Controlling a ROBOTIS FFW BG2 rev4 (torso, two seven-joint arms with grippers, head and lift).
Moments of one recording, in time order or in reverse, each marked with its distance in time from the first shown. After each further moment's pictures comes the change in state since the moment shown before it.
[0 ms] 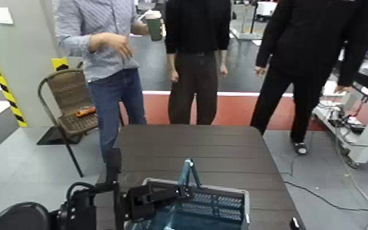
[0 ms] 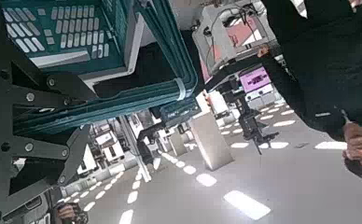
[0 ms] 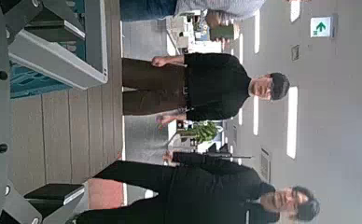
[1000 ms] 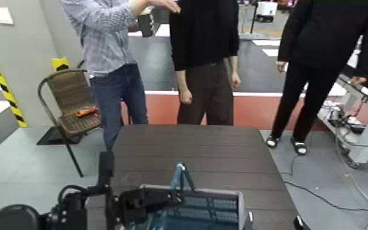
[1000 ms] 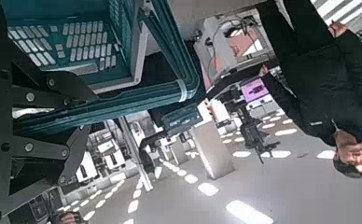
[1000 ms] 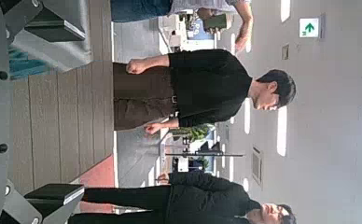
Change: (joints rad) left arm 0.017 0.027 0.013 0.005 0.000 0.019 0.003; right arm 0.003 0.000 -0.011 0.003 0.011 -0.040 0.006
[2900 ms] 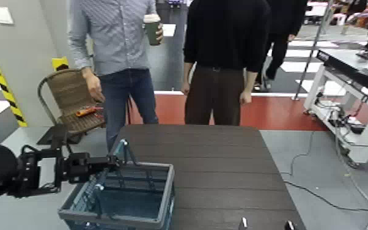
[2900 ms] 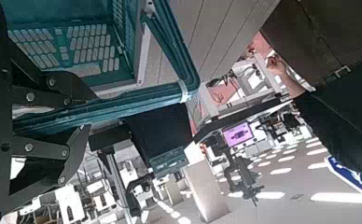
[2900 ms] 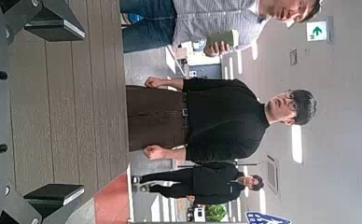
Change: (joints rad) left arm -0.548 0.282 -0.320 0.737 -0.235 -0.123 -0.512; right arm -0.017 -0.008 0.016 0.059 -0.077 -0.023 0.051
